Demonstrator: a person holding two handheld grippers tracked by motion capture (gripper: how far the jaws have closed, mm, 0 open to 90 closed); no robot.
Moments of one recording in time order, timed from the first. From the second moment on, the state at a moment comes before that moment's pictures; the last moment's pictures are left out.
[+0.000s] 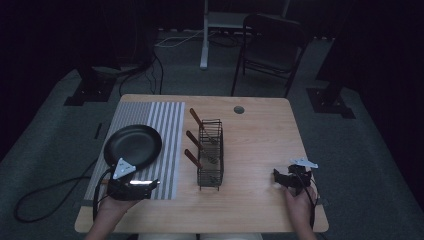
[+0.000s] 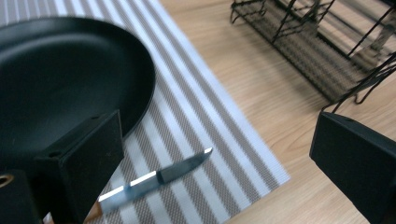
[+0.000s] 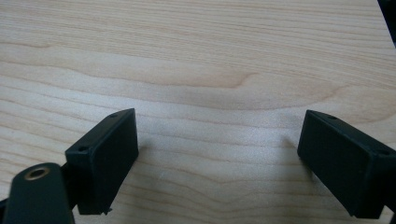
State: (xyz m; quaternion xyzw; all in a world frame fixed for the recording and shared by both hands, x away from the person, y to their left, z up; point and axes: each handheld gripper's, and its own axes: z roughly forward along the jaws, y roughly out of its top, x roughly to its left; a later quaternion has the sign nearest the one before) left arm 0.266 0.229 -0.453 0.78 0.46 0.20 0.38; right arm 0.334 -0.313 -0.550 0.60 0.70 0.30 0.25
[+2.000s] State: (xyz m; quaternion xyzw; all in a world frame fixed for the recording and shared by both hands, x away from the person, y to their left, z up) left arm 0.410 0.166 -0.406 0.78 0.42 0.20 0.42; right arm 0.334 -0.313 -0.550 0.60 0.70 0.30 0.25
